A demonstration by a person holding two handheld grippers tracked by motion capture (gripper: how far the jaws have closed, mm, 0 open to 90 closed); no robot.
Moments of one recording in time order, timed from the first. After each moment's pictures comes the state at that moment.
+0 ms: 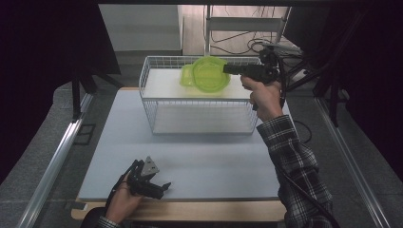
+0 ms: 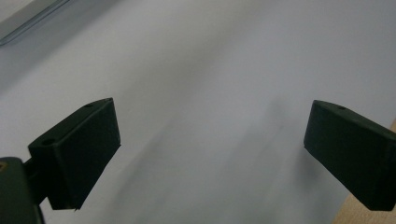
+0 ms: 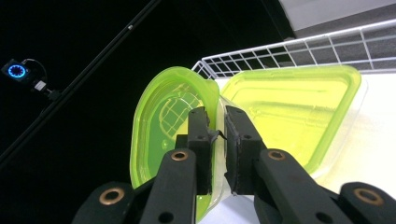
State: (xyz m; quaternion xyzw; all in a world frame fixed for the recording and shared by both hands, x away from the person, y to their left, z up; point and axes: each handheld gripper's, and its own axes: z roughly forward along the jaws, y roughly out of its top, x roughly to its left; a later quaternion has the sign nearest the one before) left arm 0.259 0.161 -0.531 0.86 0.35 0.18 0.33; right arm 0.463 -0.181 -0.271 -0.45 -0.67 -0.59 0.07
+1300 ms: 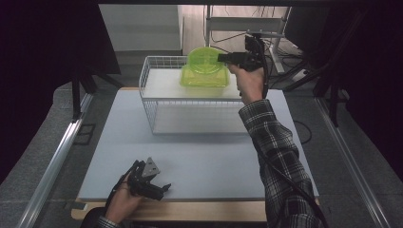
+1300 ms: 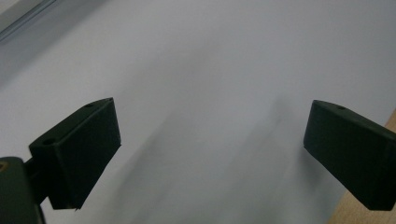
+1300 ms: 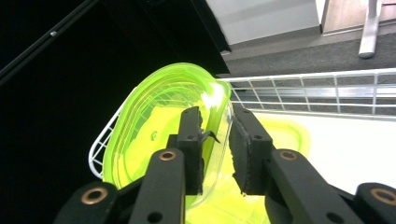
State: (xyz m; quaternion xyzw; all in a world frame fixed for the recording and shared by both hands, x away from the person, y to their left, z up) left arm 0.258 0.160 -0.533 0.87 0.34 0.17 0.32; right arm 0.499 -0.145 -0.263 -0.51 -0.67 -0.53 -0.05
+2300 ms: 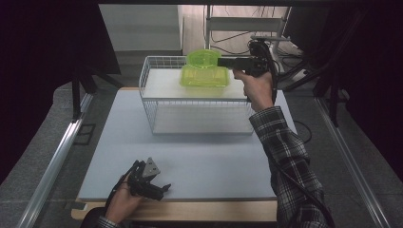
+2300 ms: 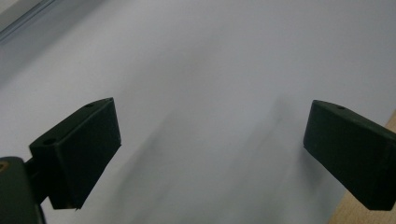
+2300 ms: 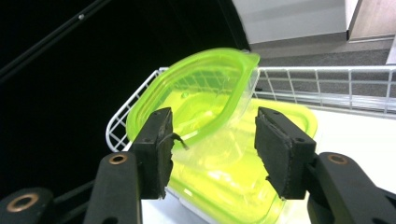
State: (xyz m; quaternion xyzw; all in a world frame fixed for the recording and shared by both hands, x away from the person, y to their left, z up) left arm 0.258 0.159 -0.533 0.87 0.34 0.17 0.32; right arm 0.483 -0.160 -0.267 -0.45 -0.71 -0.55 -0.04
